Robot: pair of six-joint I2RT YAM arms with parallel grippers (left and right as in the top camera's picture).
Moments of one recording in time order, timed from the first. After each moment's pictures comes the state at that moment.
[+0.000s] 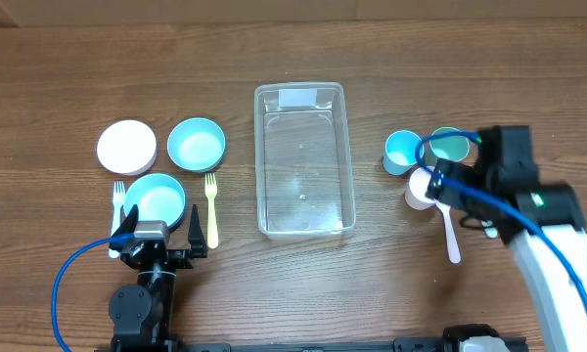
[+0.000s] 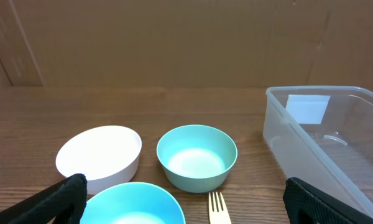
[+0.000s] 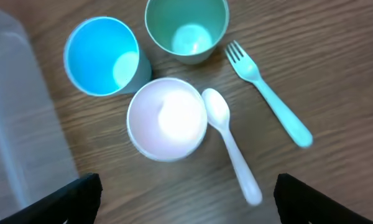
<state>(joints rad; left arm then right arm) 0.00 0.01 0.01 -0.08 0.01 -0.02 0.07 1.20 1.09 -1.05 0.09 0.41</state>
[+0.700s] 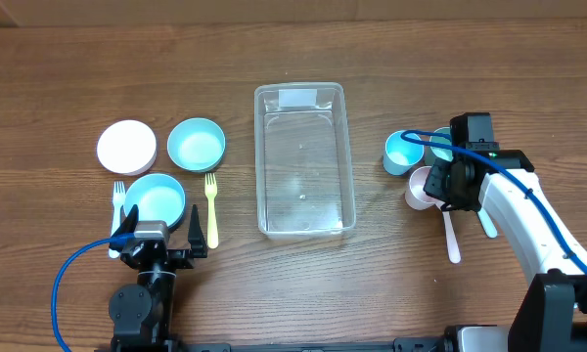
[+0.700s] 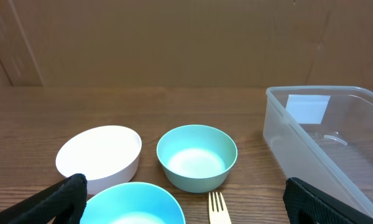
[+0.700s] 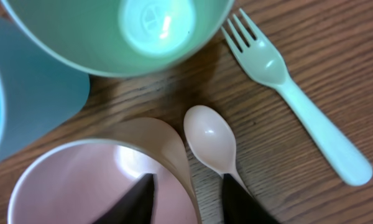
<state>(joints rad) 0.00 0.01 0.01 -0.08 0.01 -0.02 0.01 1.54 0.98 -0.79 0.09 0.43</state>
